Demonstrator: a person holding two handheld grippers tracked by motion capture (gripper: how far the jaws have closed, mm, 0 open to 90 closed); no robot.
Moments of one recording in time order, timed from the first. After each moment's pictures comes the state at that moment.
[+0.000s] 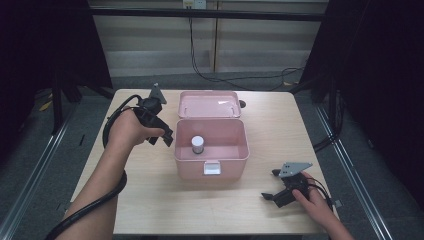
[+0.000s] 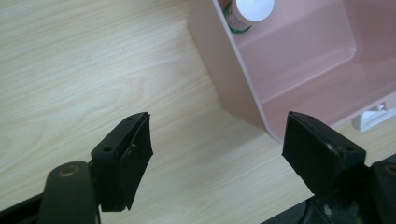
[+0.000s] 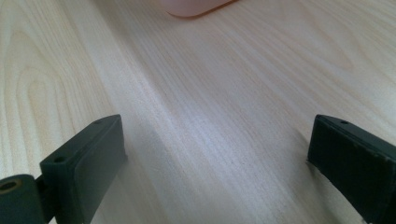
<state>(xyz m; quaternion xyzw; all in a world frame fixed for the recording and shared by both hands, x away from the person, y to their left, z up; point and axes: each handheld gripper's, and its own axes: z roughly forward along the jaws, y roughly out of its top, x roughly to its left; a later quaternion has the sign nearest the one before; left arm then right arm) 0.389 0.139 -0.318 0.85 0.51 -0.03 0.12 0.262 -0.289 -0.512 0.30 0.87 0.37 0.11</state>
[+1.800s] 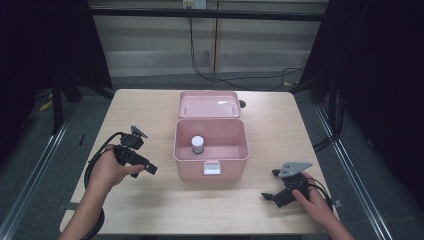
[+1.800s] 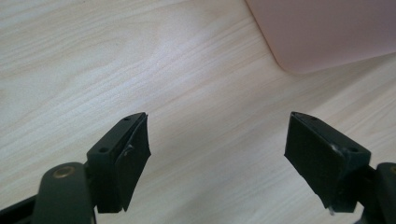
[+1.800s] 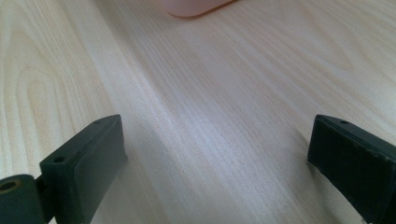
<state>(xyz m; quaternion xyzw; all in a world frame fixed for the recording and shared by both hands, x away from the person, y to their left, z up) 0.347 0.202 -0.411 0.86 0.49 -0.02 0.18 0.262 -0.289 -0.512 0.30 0.87 0.37 0.11</state>
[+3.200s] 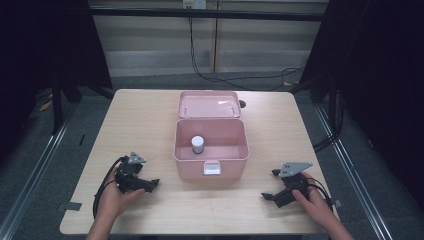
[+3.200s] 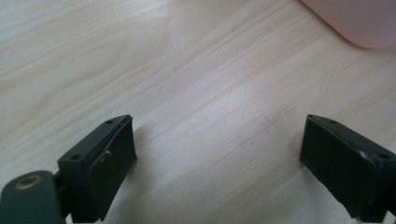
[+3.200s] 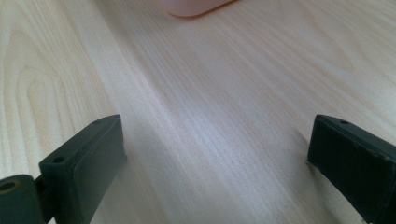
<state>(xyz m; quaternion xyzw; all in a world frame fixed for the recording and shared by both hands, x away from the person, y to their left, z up) 0.313 0.219 -0.498 0.86 0.40 0.13 0.29 0.262 -0.289 -0.512 0.30 0.87 0.37 0.11</state>
